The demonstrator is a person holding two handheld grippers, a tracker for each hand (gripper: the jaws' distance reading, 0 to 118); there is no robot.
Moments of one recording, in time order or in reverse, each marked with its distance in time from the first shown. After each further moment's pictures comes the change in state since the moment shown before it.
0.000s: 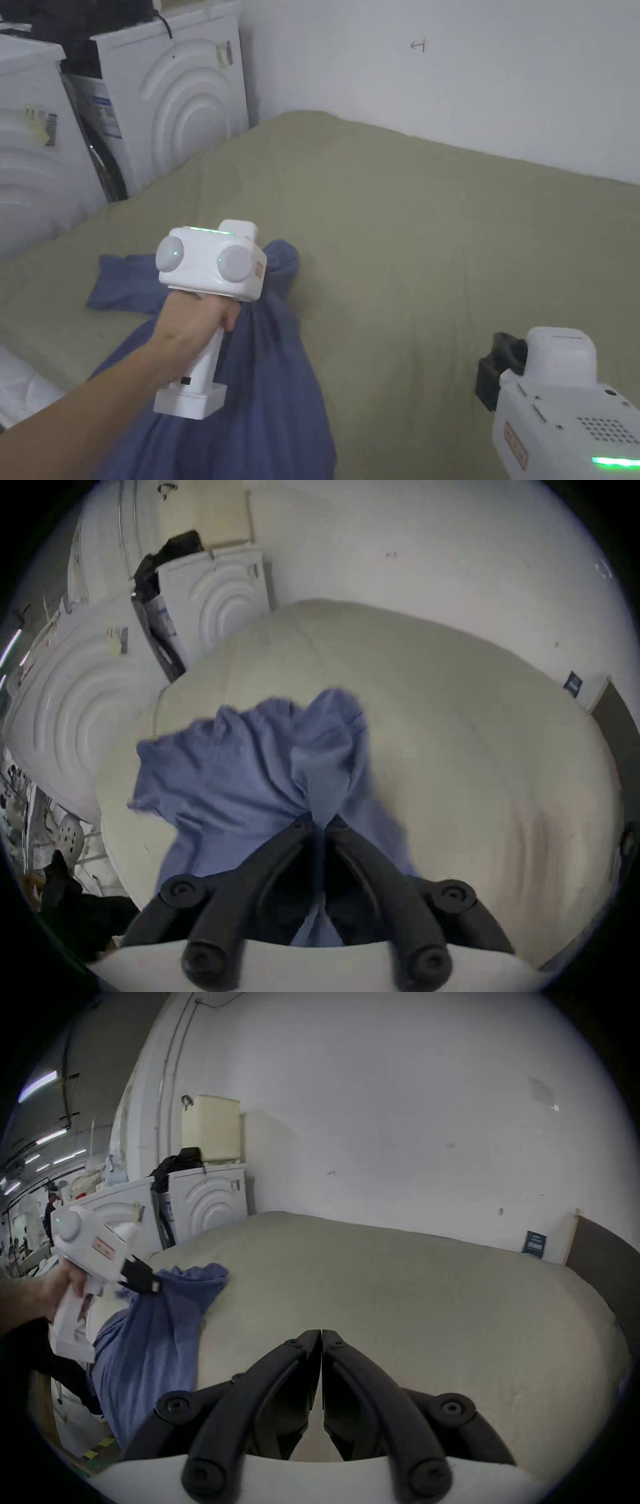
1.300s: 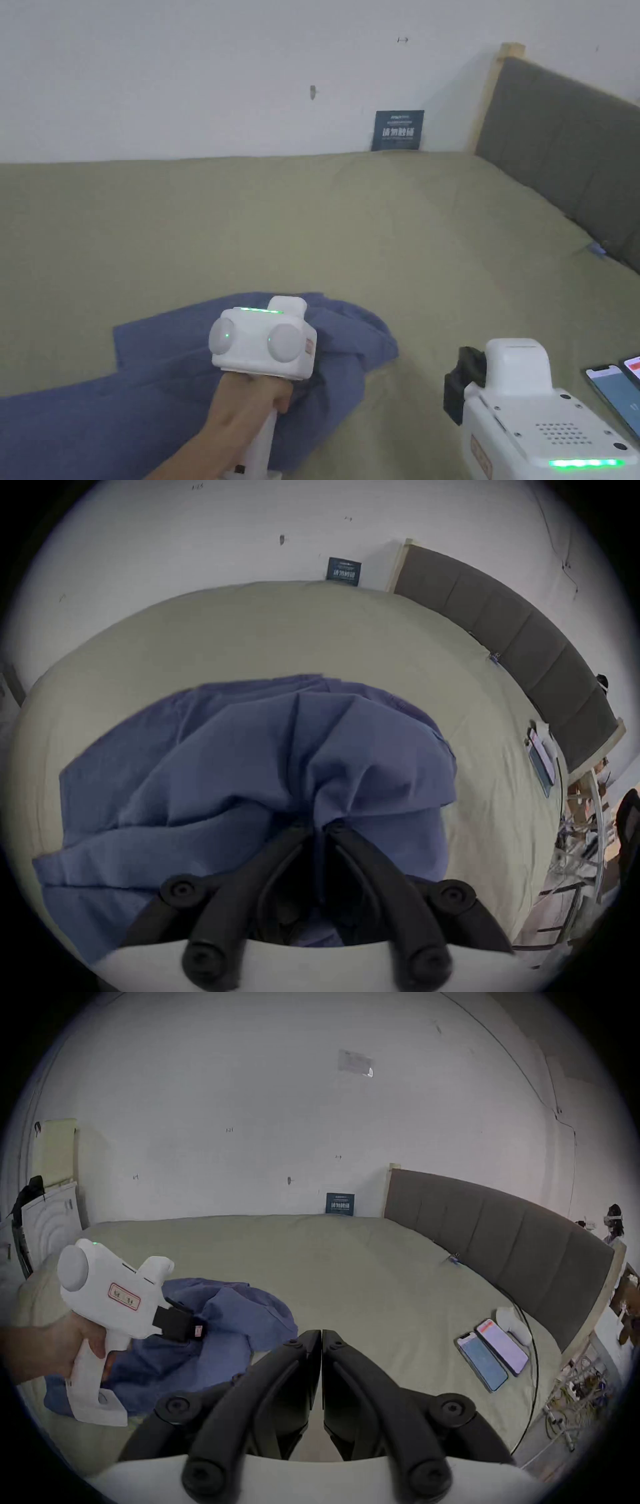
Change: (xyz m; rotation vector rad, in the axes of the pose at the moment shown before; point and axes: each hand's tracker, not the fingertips) left arm 0.582 -0.087 -0.007 -0.166 -0.658 -0.496; right arm 0.322 -0.072 0.163 -0.052 -0.635 -0.161
